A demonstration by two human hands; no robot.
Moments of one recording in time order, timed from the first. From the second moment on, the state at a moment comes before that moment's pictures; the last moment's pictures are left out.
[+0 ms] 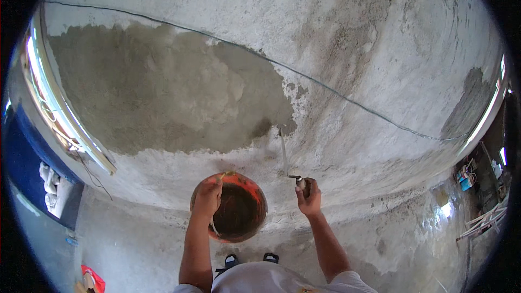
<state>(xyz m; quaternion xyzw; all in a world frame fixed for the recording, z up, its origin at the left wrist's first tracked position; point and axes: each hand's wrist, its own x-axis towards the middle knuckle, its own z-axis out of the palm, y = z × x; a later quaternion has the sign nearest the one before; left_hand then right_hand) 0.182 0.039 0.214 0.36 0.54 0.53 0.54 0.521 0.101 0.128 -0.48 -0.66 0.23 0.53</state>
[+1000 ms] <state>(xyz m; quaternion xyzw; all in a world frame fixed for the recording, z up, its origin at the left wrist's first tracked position) 0.167 0.007 0.203 0.35 0.65 0.50 0.45 0.494 0.151 0.058 -0.55 -0.70 -0.08 0.46</state>
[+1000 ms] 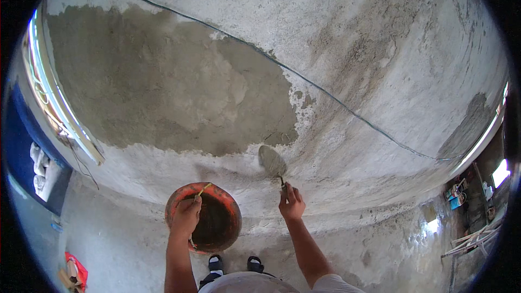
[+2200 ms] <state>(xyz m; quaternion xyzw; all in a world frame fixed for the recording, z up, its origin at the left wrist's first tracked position) 0.166 0.000 0.182 0.39 0.68 0.46 0.42 0.482 0.155 0.094 -0.50 -0.66 -0.01 0.56</state>
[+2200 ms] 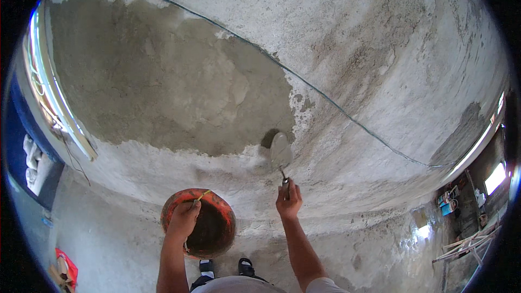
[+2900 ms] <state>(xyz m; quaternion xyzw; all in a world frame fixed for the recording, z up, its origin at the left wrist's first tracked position) 0.165 -0.002 0.177 0.42 0.66 0.45 0.43 0.469 0.185 0.096 -0.51 -0.67 -0.13 0.52</state>
